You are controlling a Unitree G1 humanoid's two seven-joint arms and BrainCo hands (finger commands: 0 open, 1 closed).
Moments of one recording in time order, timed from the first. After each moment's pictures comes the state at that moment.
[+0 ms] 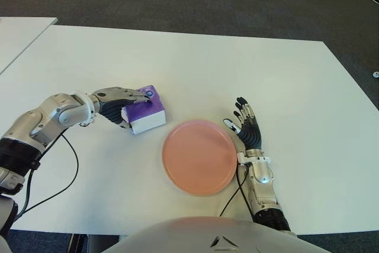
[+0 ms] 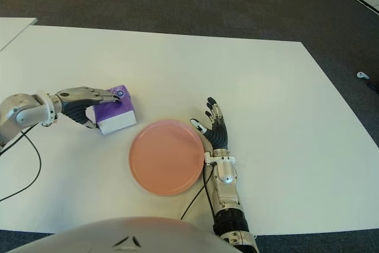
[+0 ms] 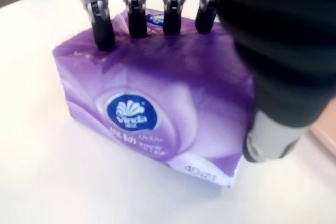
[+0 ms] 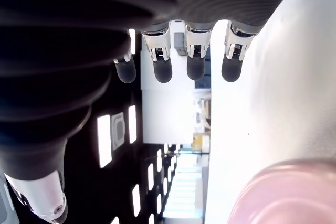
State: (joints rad) left arm -0.34 0.97 -0.33 0.25 0.59 -0.56 -0.39; right arm 0.08 -0.01 -0.01 0.37 0.00 -0.52 0.04
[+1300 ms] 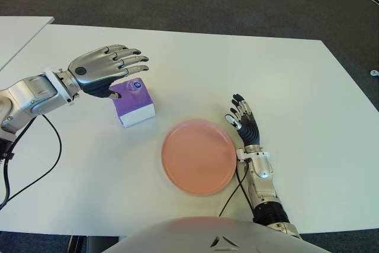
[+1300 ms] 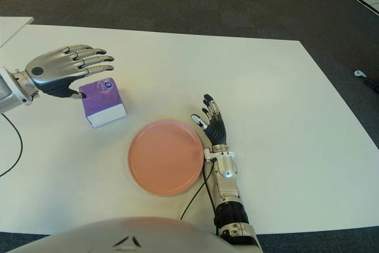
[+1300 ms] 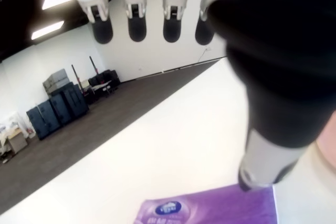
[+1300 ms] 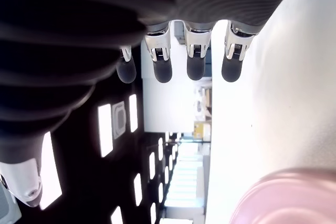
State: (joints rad) left arm -0.34 1.07 -0.13 0.10 0.87 -0.70 0.09; right arm 0.00 -0.03 -0.02 0.45 0.02 -0.56 0.09
